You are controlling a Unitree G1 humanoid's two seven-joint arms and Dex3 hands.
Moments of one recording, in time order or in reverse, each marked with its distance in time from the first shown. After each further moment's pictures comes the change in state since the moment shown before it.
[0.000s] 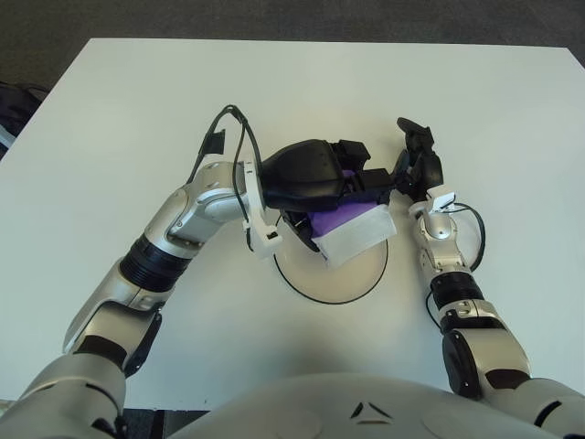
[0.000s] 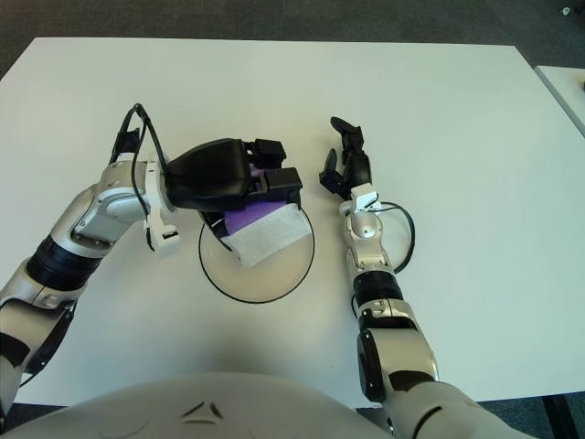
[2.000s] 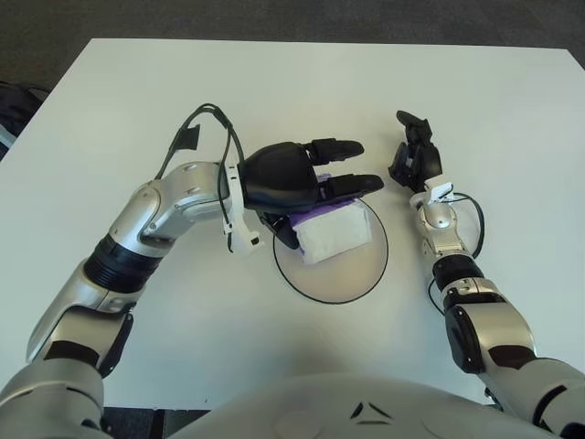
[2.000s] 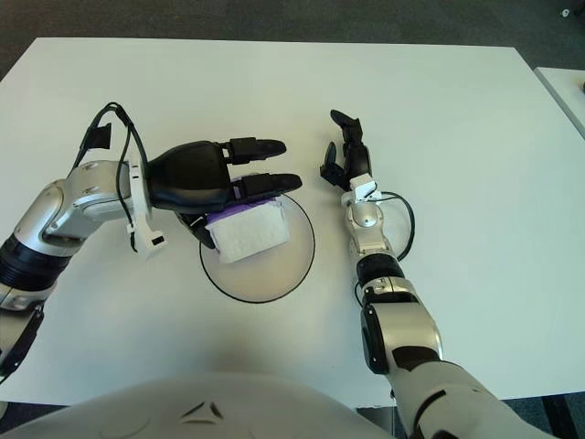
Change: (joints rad) left arm 0.000 0.150 0.049 -0.021 0.195 -0.100 -0.048; right arm -0.122 -0.044 0.014 0.225 -0.018 -0.155 -0.001
